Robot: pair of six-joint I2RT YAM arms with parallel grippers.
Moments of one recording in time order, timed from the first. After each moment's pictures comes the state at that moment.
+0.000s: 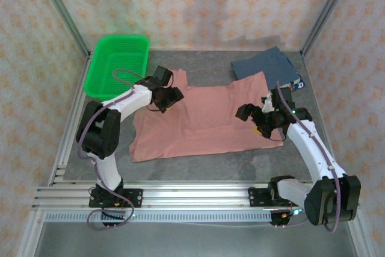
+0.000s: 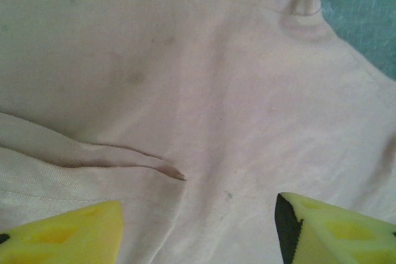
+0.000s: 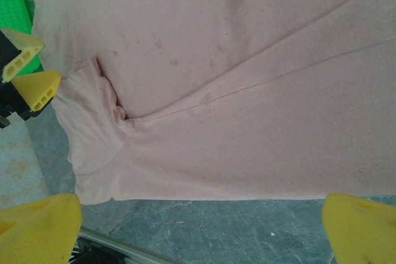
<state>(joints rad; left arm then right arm) -0.35 1.83 1.31 -0.54 0.16 -0.98 0.10 1.12 0.88 -0.84 -0.52 0.60</state>
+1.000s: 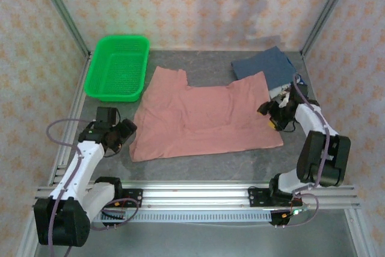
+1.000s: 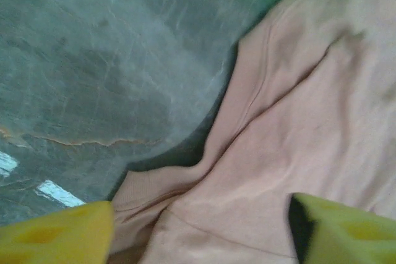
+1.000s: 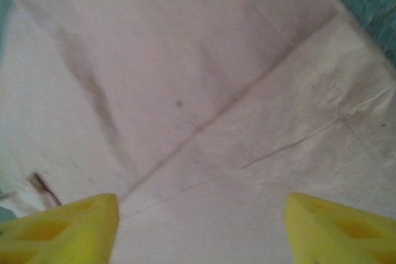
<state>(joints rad) 0.01 0.95 0.58 -0.73 0.08 -0.89 -0.21 1.48 0.89 -0.69 -0.50 0.52</state>
